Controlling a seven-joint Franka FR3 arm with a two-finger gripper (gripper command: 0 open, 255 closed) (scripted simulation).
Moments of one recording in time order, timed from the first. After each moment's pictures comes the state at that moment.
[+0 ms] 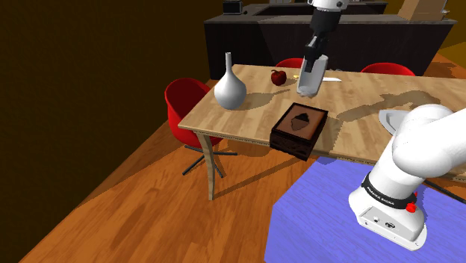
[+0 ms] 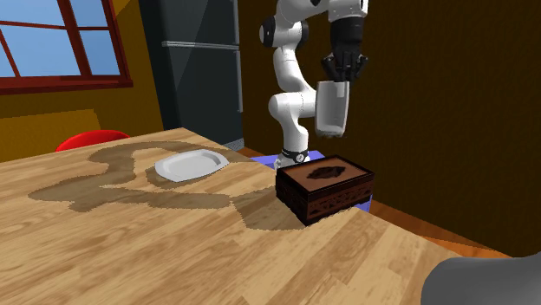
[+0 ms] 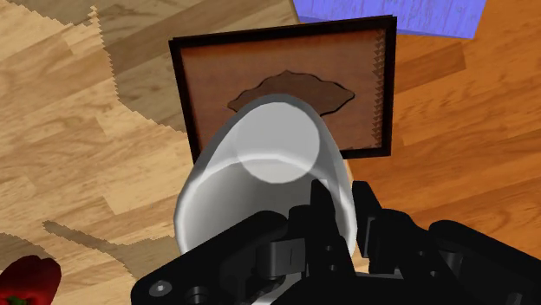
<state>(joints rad) 0.06 -0.74 -0.09 -2.35 -0.02 1.70 -0.12</state>
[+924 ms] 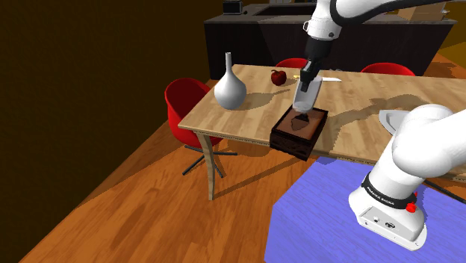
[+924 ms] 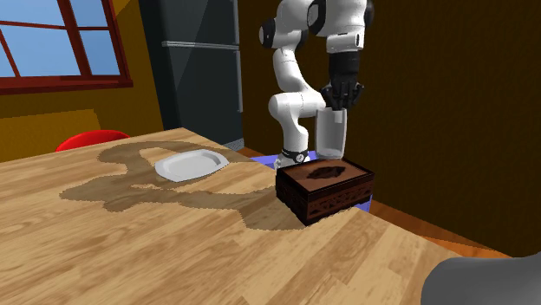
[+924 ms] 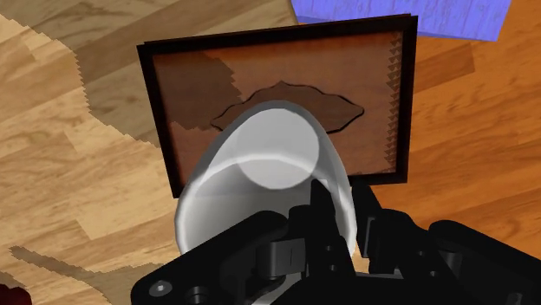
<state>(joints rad) 0.05 -0.76 -0.09 -2.54 -0.03 1.87 -0.12</state>
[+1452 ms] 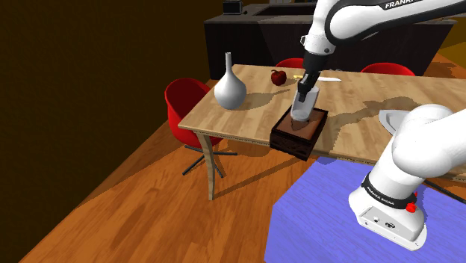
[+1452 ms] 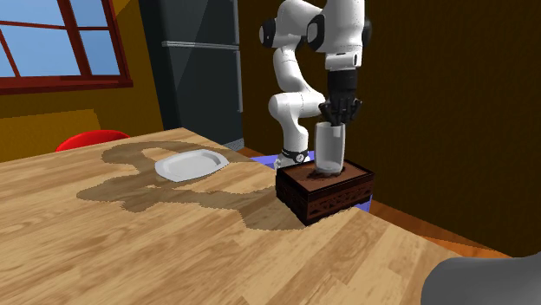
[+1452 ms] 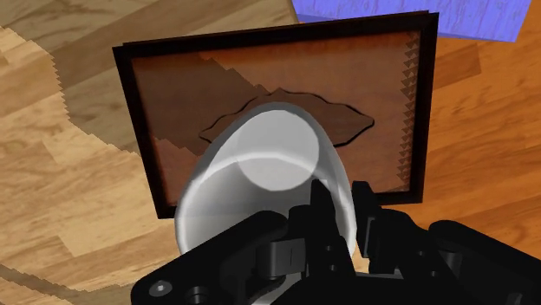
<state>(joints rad) 0.05 -0.75 -0.09 -2.64 -0.03 1.98 -0.12</state>
